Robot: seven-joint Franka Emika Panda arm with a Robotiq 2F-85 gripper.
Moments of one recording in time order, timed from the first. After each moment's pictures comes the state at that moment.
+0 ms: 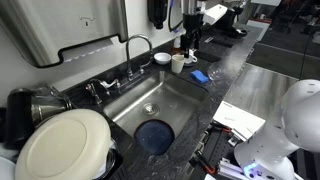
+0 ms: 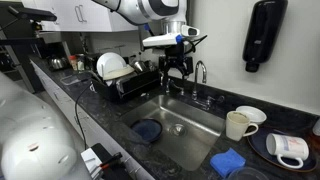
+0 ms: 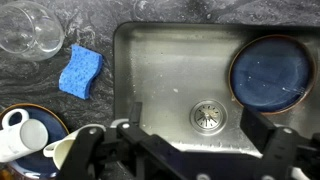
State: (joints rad) arm -0.06 -0.34 -0.05 -2.22 -0.16 1.78 -0.08
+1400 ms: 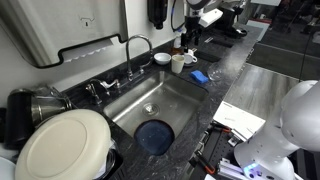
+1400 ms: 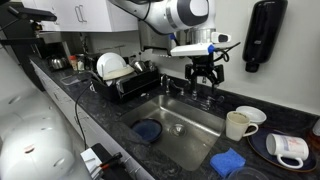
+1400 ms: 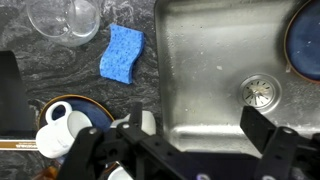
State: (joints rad) arm -0.12 -0.16 -0.17 -2.12 -0.23 1.93 -0.10
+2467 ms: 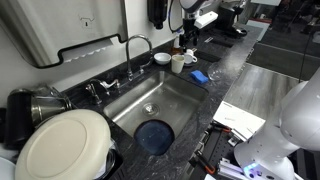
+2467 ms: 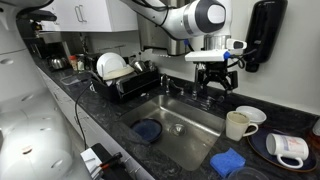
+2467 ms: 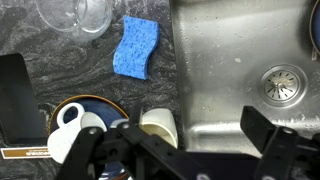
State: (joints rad) arm -0.15 -0.02 -0.20 -2.01 -0.22 1.94 -0.10
